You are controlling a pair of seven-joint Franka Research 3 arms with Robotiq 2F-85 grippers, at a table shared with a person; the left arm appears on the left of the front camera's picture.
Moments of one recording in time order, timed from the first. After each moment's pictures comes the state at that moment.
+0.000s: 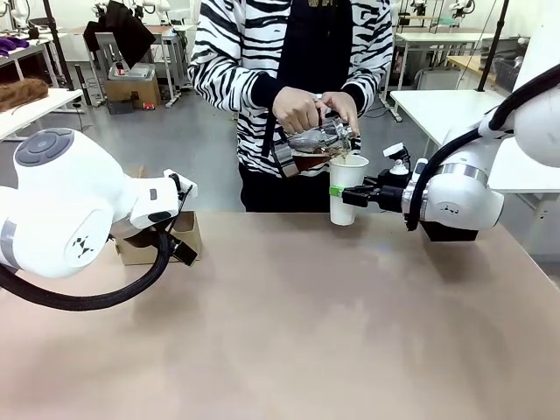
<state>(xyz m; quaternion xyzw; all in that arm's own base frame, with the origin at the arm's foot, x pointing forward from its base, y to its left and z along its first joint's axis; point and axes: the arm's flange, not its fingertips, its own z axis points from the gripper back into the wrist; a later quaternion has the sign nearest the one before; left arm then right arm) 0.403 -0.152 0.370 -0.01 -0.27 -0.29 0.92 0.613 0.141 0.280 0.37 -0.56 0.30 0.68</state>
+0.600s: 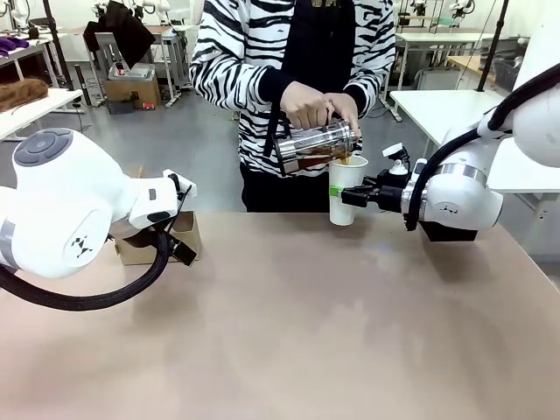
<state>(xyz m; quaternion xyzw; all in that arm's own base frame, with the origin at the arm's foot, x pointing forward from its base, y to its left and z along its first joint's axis) 0.403 -0.152 0.370 -0.01 -0.27 -0.29 0.92 0.613 0.141 0.279 0.37 -0.56 0.30 0.68</state>
